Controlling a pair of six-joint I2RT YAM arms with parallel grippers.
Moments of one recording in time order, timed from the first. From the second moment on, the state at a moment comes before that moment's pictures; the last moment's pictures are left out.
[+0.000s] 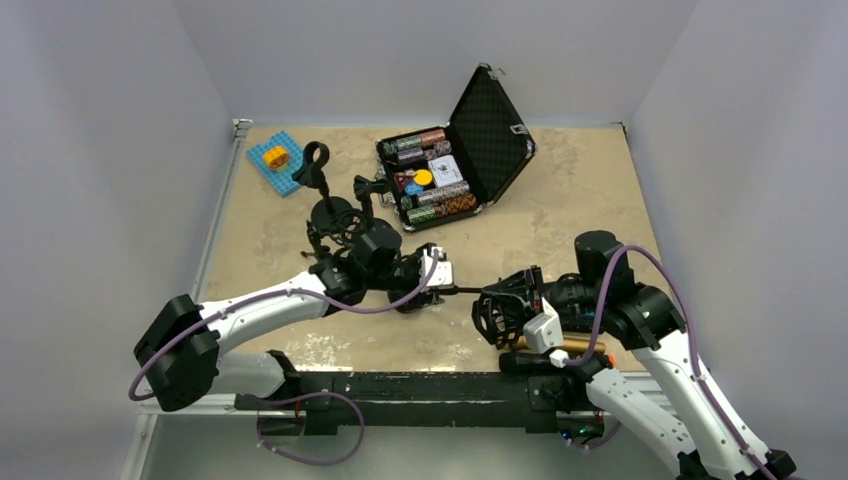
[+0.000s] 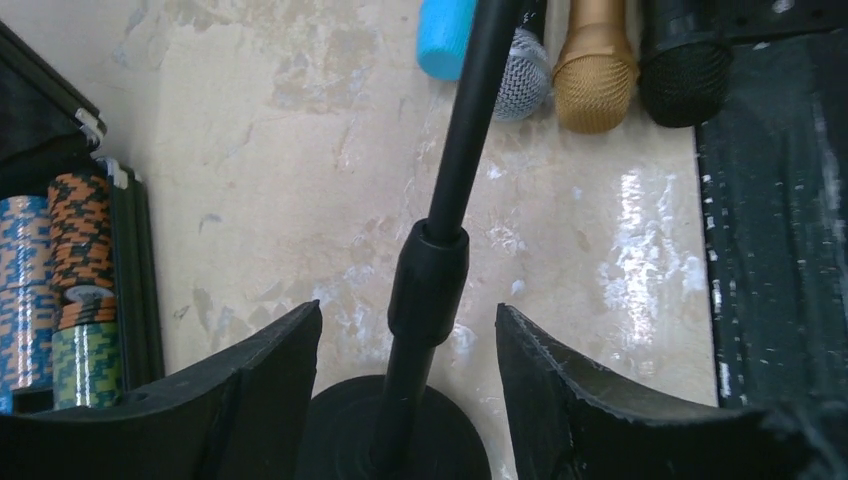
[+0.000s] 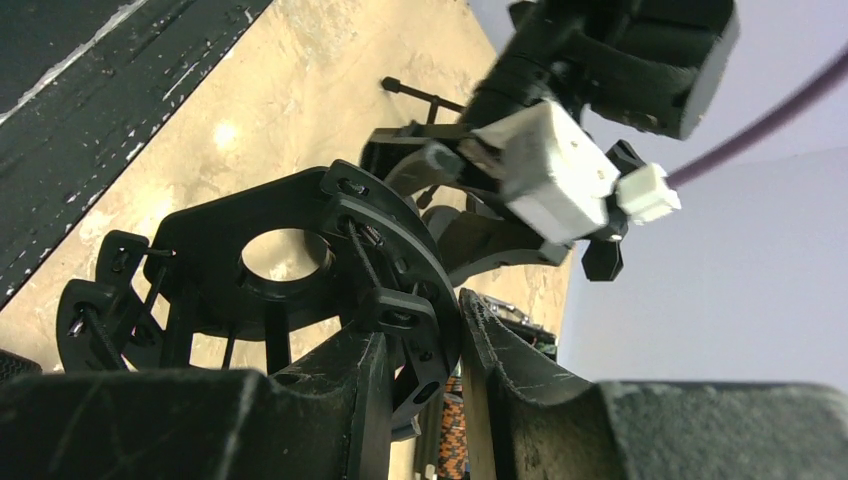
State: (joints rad) left arm -0.90 1.28 0.73 0.04 0.39 0.48; right arm 0.49 0.70 0.90 -0.85 -1.01 -1.50
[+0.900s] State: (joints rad) left arm -0.82 1.63 1.15 -0.55 0.82 0.93; right arm 0.49 0.69 0.90 -0.98 -1.04 -1.74
